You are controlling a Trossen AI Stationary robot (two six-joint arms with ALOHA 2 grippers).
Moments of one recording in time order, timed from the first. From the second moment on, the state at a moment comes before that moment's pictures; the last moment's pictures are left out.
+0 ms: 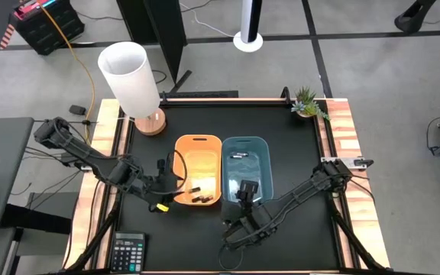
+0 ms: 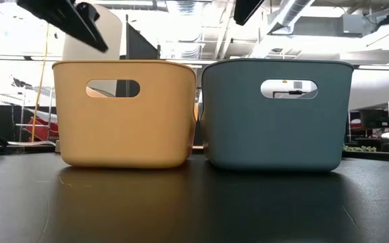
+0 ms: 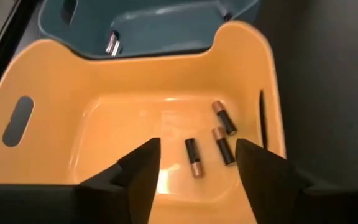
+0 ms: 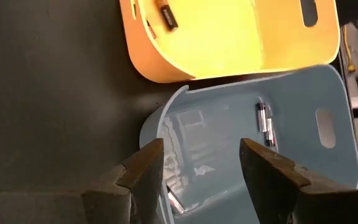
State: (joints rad) left arm -0.49 1.17 0.90 -0.56 -0.52 -0.27; right arm 0.54 2.18 2.19 -1.51 0.63 0.64
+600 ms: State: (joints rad) left arm -0.70 0.77 0.64 -0.39 -0.71 -0.23; right arm 0.62 2.14 2.19 -1.33 0.68 0.28
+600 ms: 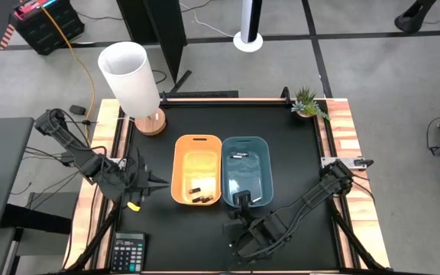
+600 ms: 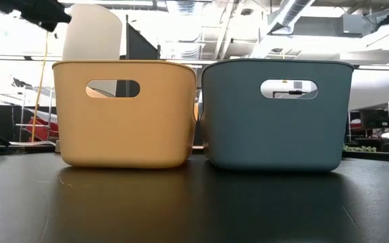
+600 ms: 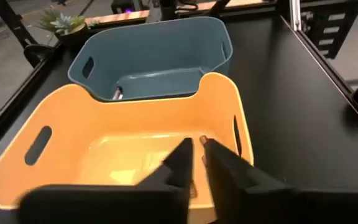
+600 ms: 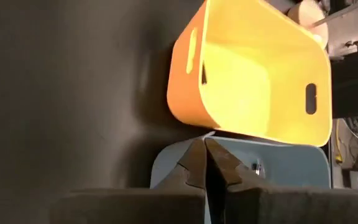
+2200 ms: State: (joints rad) left arm -0.62 0.46 0.29 0.02 -0.66 -0.01; right arm 0.55 0.77 0.20 0.58 0.60 -0.11
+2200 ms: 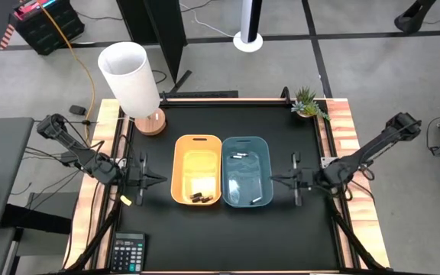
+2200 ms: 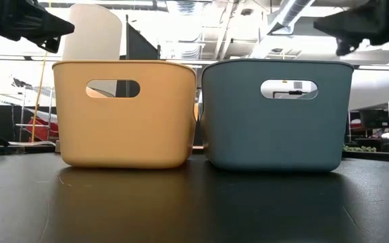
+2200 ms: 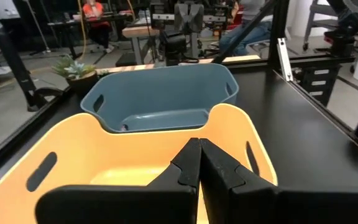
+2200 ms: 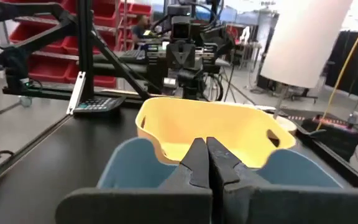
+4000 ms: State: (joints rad) left arm -0.41 0.00 0.01 0.08 -0.39 0.07; right arm 0.55 0.00 0.01 0.08 0.57 -0.23
